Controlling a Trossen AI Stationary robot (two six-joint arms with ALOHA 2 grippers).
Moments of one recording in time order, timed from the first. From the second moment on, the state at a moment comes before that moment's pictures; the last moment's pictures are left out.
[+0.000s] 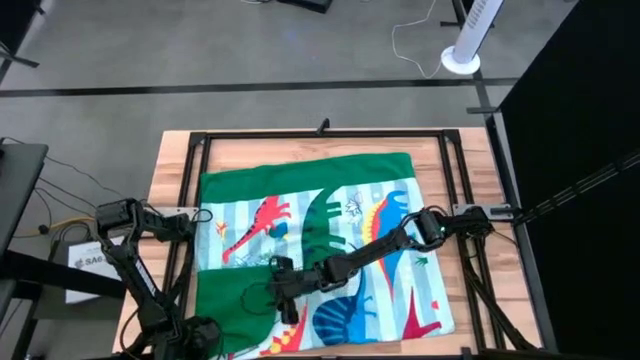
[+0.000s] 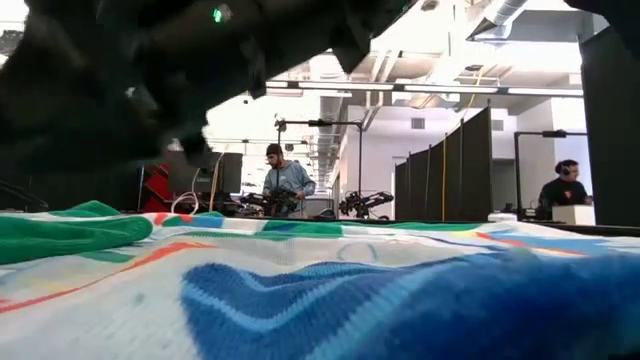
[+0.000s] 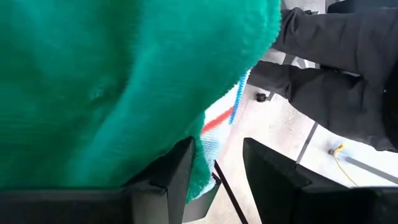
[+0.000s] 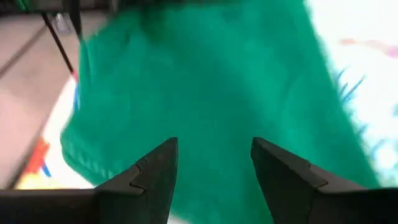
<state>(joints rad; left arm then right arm) -1.33 1.74 0.87 -0.15 -0.10 -1.78 0.34 2.46 1.85 0.05 0.08 0.22</state>
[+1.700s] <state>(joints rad) -1.07 1.38 0.61 -0.55 -0.13 -1.60 0.46 2.59 2.01 0.08 0.08 -0.04</state>
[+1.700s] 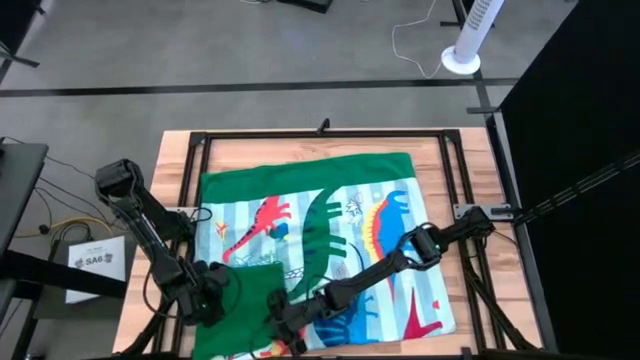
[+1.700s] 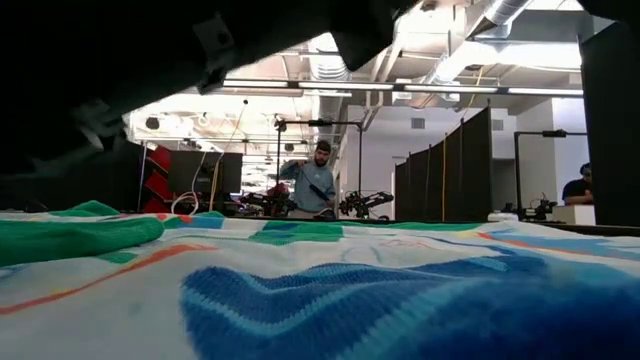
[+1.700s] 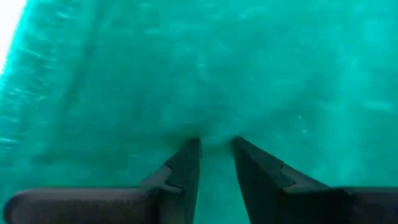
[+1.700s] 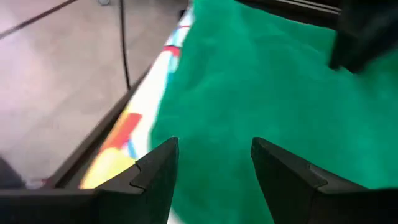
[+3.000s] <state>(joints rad) -1.09 1.38 0.60 -0.51 -0.07 -1.53 0.44 2.52 2.01 0.02 -0.10 -0.35</state>
